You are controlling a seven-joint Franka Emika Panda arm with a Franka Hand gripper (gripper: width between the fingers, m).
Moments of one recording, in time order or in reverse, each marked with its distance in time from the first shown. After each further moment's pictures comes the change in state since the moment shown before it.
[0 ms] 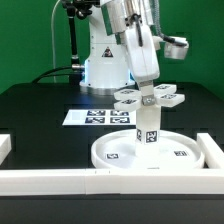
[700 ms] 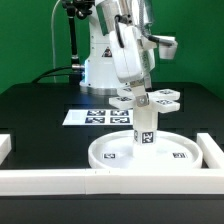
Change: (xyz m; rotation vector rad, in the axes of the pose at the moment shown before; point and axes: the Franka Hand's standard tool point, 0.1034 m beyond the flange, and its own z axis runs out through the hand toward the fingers) arm 0.000 -0.004 -0.006 0.001 -0.036 0.055
